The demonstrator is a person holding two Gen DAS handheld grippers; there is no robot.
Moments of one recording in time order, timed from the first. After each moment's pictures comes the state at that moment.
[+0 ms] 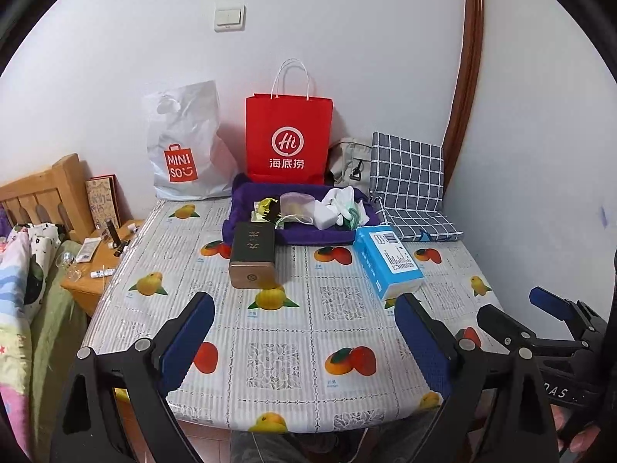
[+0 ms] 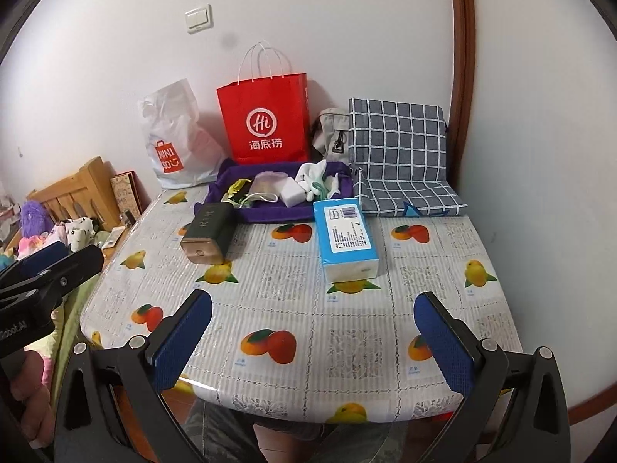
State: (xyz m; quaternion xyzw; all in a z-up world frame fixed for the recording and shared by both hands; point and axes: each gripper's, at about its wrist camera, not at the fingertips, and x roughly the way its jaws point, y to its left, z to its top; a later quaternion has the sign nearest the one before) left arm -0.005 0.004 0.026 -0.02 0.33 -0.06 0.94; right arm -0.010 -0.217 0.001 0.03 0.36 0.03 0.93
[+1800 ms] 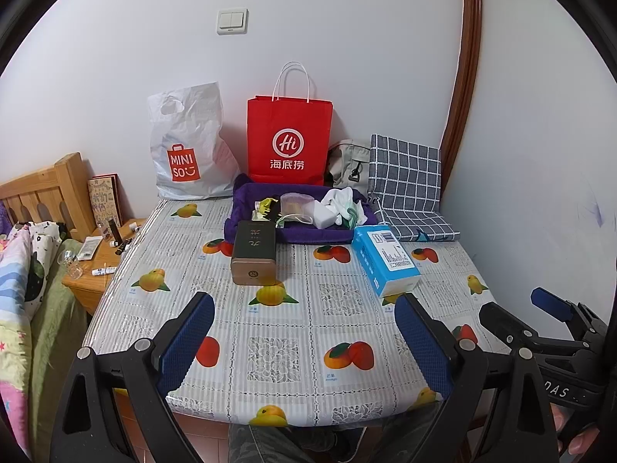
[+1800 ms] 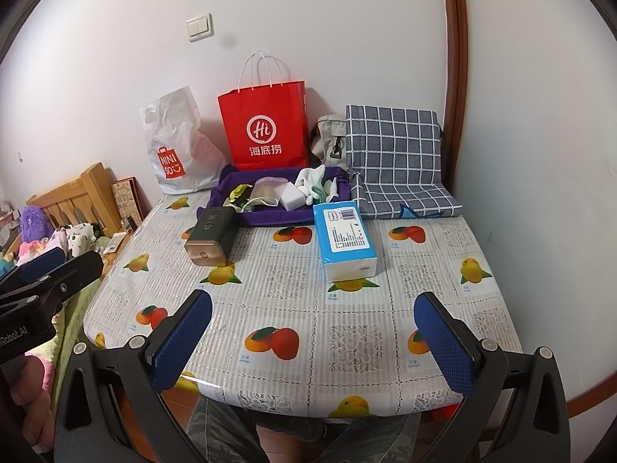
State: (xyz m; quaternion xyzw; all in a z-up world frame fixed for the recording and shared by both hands) left arm -0.018 0.005 0.030 -0.03 0.33 -0.06 0.94; right arm -0.025 -0.219 0.006 0.04 0.35 0.03 0.94
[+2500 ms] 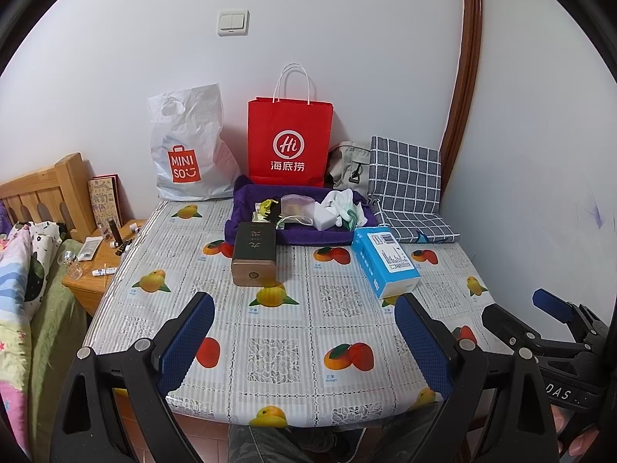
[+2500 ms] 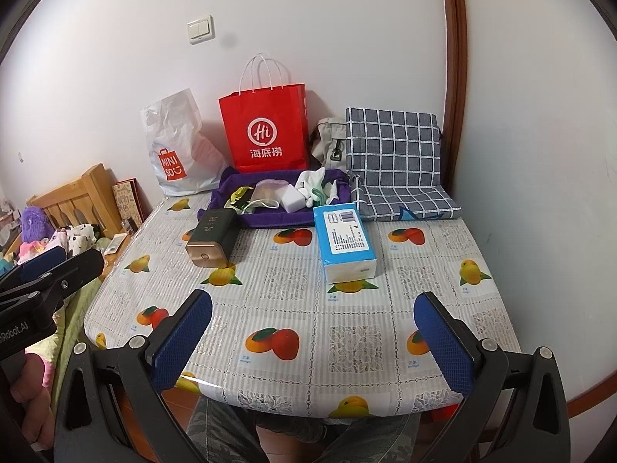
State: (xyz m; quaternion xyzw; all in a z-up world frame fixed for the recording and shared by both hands) left arm -0.018 0.005 0.030 -0.03 0.33 -0.06 0.94; right arm -0.026 -0.219 0.009 0.04 0.35 0.02 0.94
